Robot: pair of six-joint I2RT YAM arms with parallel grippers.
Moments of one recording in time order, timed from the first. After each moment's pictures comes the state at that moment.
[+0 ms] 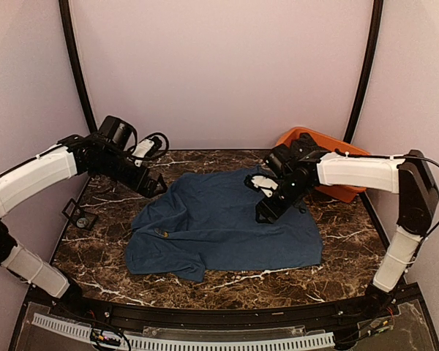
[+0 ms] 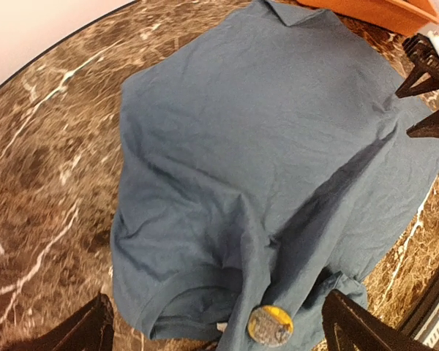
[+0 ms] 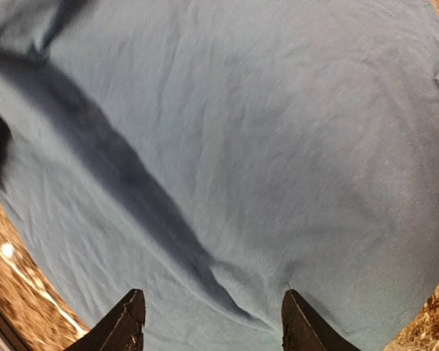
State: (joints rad) left arm -0.50 1.36 1.22 -0.75 0.13 0.02; right arm 0.70 1.76 1.32 -0.71 -0.14 -0.10
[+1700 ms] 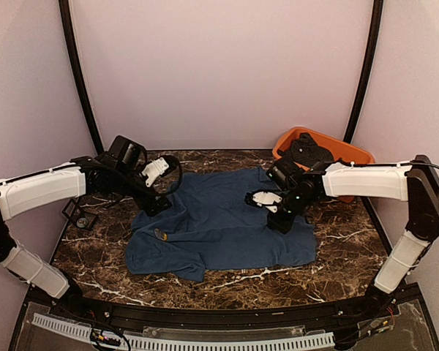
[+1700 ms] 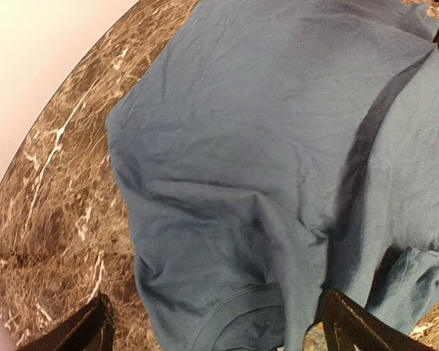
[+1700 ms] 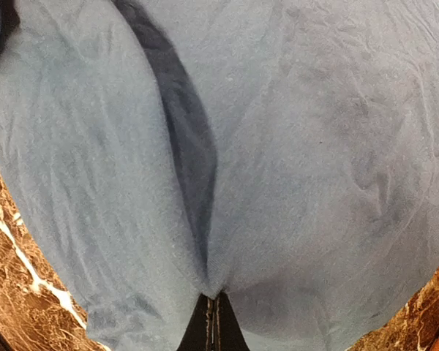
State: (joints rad) left arm -0.57 1.40 1.06 -0.49 0.06 0.37; right arm 0.75 1.67 1.15 -0.68 -0.07 -0.36
